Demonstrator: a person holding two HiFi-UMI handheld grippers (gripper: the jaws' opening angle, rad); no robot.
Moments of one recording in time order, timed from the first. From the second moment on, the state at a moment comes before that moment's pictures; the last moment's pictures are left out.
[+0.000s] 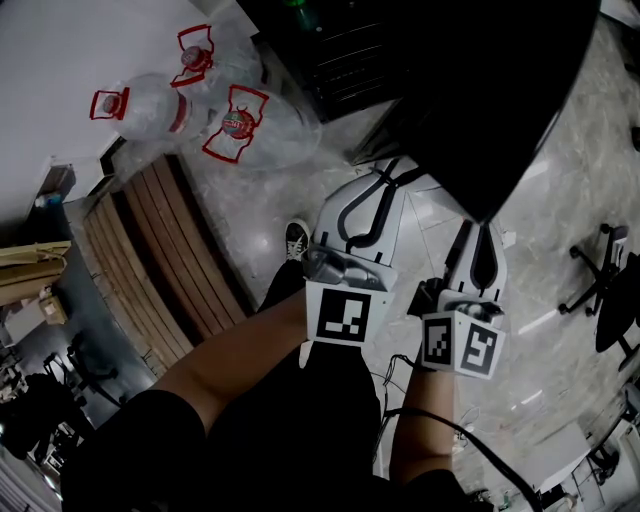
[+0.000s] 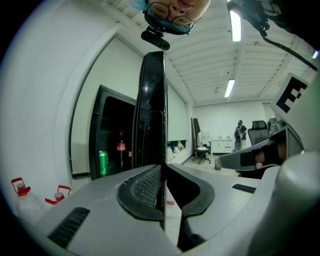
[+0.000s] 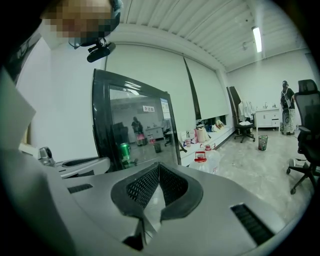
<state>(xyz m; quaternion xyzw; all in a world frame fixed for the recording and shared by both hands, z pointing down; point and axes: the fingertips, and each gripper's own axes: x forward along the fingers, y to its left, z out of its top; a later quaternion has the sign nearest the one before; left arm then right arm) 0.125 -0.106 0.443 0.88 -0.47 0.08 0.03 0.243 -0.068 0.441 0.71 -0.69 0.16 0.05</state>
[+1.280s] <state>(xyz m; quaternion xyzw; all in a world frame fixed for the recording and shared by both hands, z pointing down) 0.021 -0.220 0.451 0.85 -0.53 0.07 0.00 0.189 -0.106 0.450 0.67 -0.72 0.16 0.05</state>
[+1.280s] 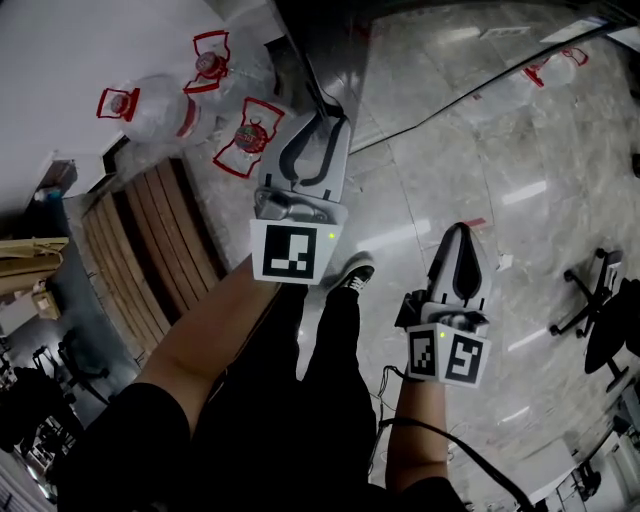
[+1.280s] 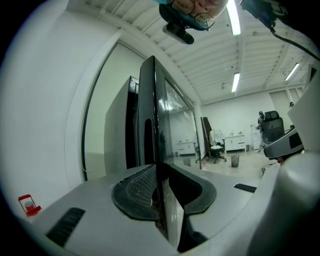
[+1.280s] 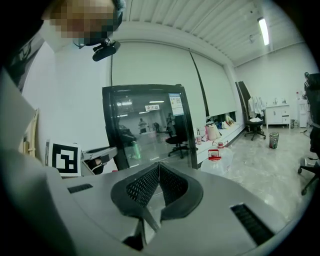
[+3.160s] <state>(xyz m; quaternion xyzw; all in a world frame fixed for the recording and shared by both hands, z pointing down) 0.004 -0.107 0.280 0.87 -0.49 0.03 0.02 0.068 -0.098 0.278 0.57 -0.82 0.08 0.02</state>
